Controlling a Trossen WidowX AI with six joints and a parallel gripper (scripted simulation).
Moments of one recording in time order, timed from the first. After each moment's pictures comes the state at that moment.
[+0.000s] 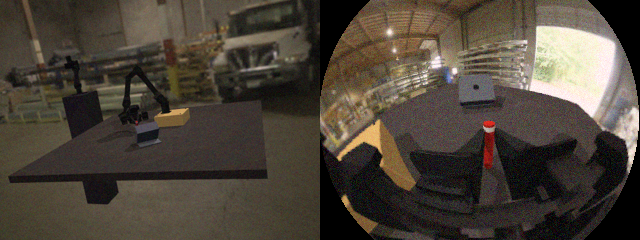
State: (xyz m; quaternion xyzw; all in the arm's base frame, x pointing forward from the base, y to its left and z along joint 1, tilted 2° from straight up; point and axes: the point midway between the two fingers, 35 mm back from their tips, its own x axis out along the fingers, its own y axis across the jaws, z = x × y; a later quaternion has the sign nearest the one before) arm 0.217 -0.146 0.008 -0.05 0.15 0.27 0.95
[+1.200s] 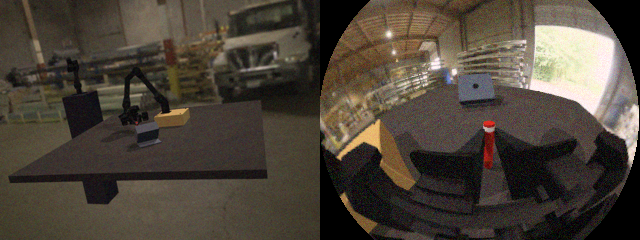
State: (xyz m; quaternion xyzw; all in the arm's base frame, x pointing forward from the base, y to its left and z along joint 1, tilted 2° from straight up) arm 0.215 -0.147 0.002 -0.04 0.15 0.27 0.95
